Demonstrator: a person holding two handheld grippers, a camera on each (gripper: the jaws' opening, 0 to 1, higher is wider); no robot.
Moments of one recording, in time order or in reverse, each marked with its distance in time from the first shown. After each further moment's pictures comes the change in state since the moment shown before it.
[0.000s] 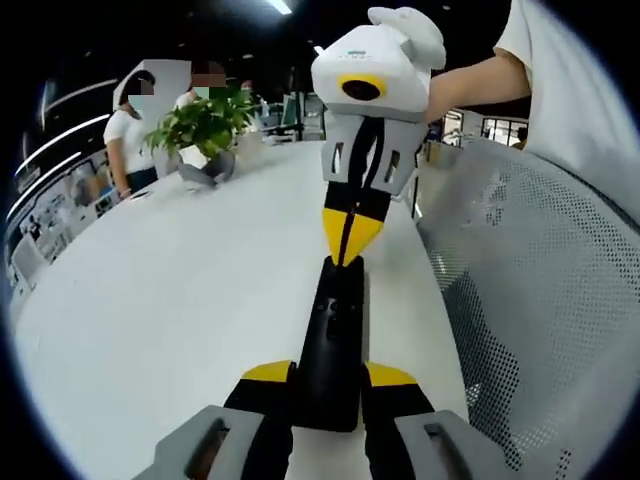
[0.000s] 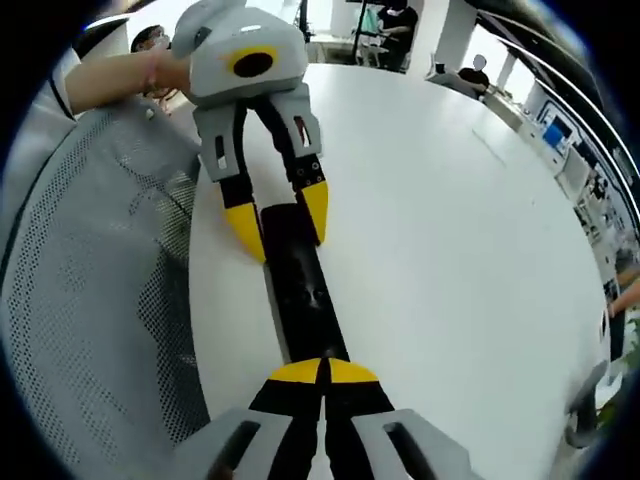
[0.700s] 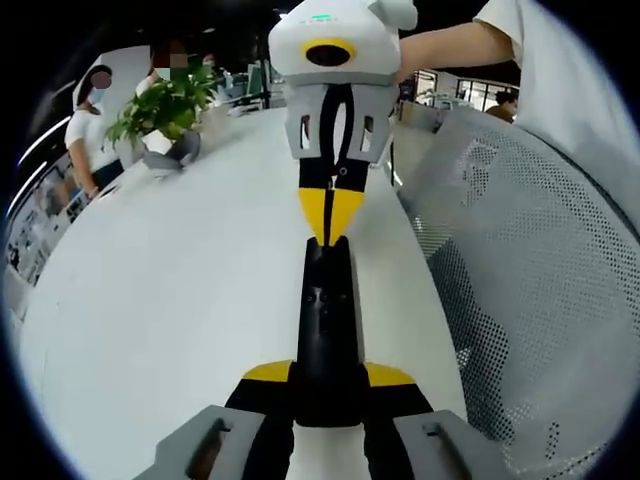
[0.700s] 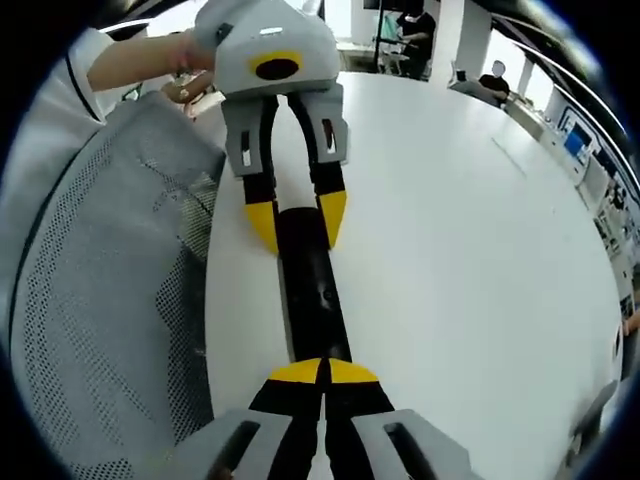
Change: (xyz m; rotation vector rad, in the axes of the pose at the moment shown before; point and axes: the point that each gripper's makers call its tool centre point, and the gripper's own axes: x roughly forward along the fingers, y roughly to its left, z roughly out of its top) left arm -0.001 -0.001 -0.004 0.077 0.169 -0.100; right arm -0.001 0.003 0.001 -0.121 0.036 0.094
